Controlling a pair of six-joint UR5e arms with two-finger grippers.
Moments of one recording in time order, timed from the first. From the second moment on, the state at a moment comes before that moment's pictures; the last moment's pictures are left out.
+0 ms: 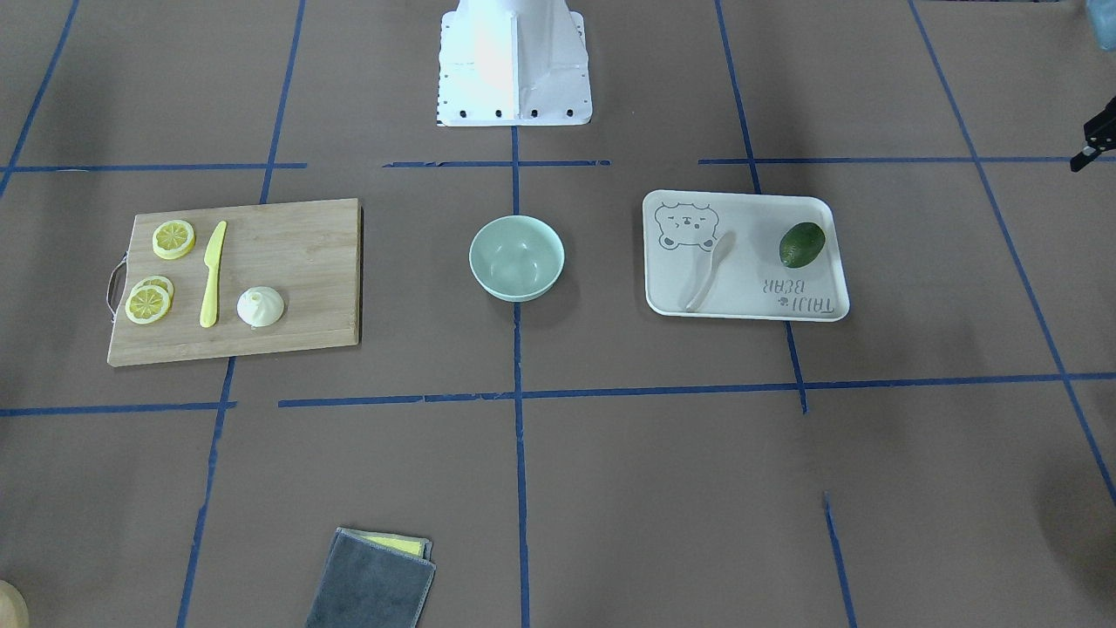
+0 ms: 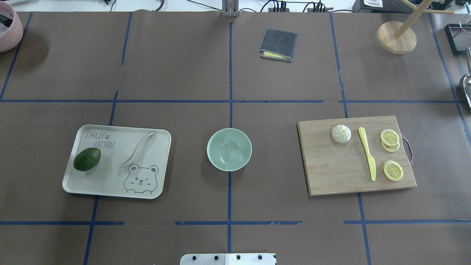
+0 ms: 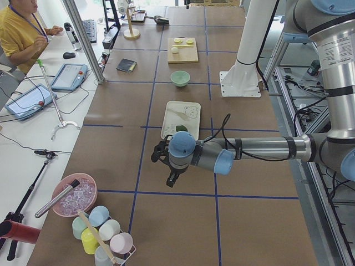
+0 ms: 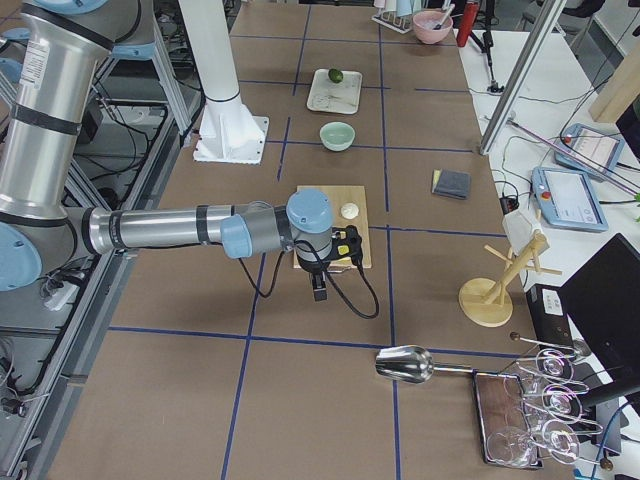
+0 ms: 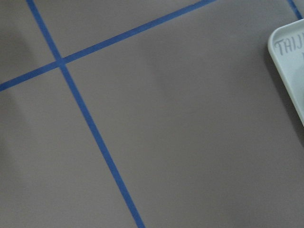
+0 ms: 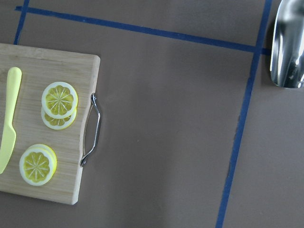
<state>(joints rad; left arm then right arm) -1.51 -1.33 -1.79 -1.79 -2.45 0.17 1.45 -1.88 1.97 -1.42 2.42 0.06</state>
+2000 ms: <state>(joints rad) -0.80 -1.53 -1.94 -2.33 -2.23 -0.66 1.45 -1.89 1.95 -1.42 2.43 0.07</state>
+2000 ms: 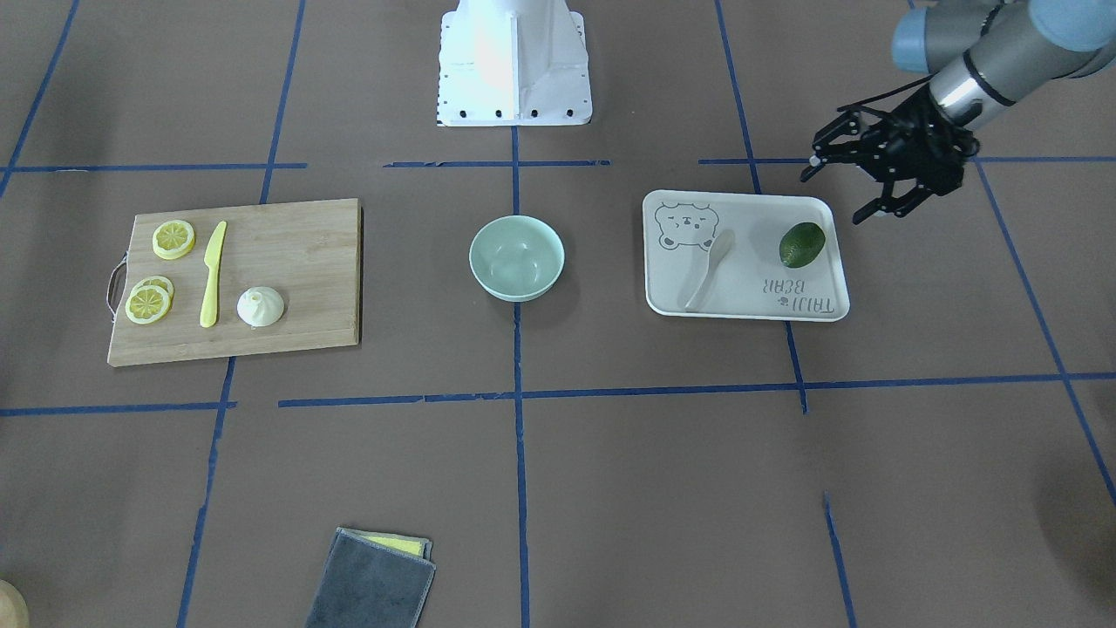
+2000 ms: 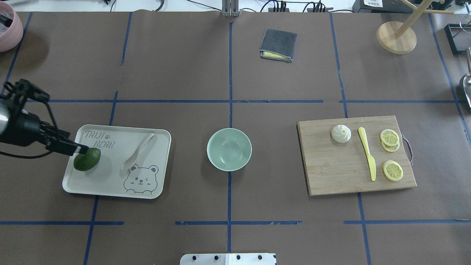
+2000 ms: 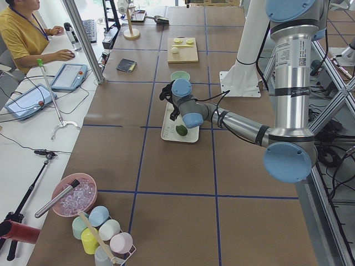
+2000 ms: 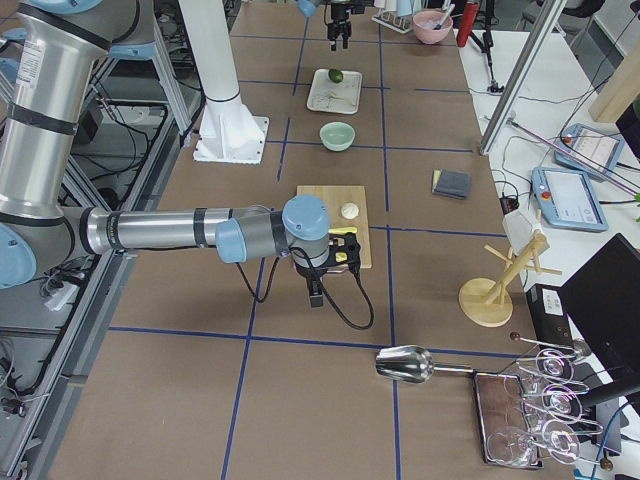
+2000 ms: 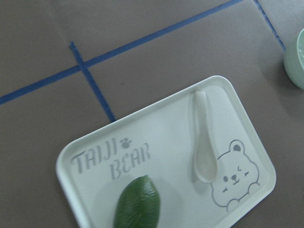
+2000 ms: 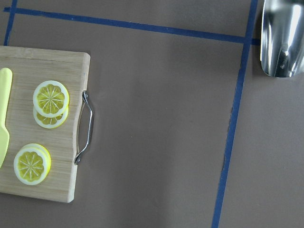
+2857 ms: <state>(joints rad) -0.55 -1.77 -1.88 -2.06 -1.74 -0.62 1.43 -1.89 1.95 -1.42 2.43 0.07</state>
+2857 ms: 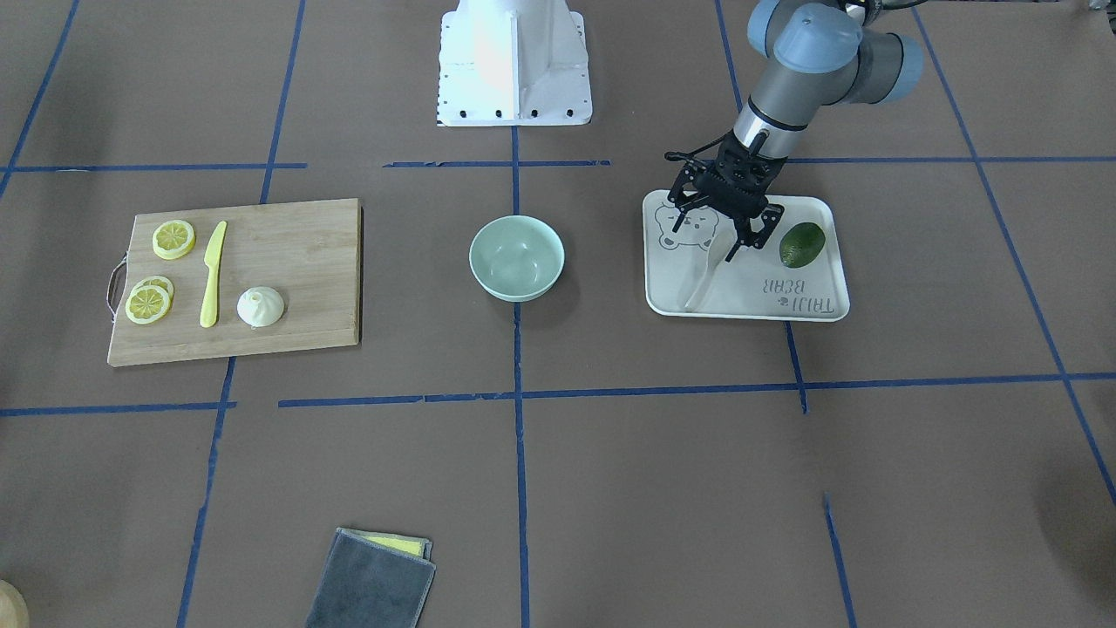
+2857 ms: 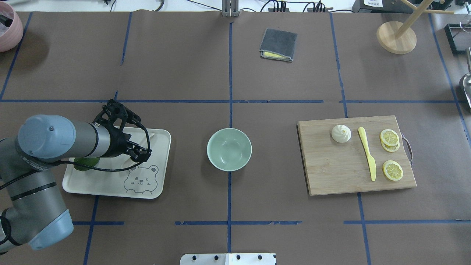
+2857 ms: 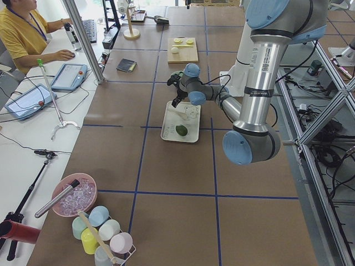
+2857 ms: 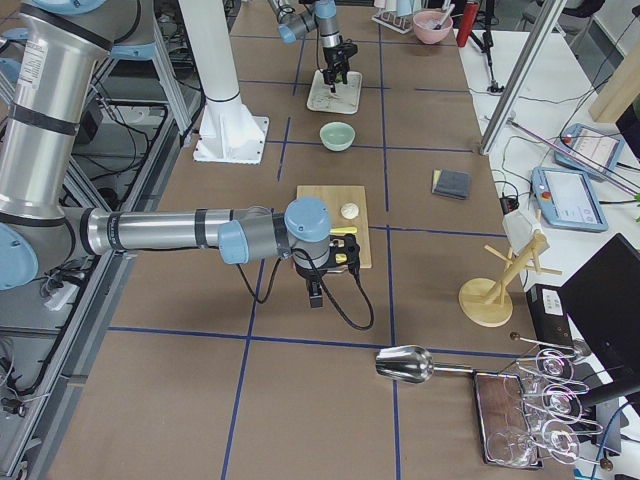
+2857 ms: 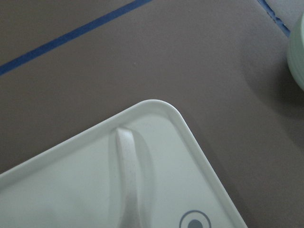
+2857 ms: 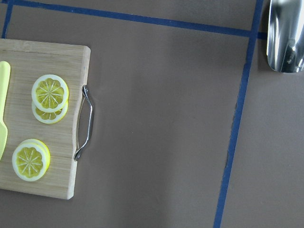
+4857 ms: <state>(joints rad) -0.51 -1.86 -1.79 -1.97 -1.70 -0.60 1.39 -1.89 1.94 -1.42 2.48 0.08</state>
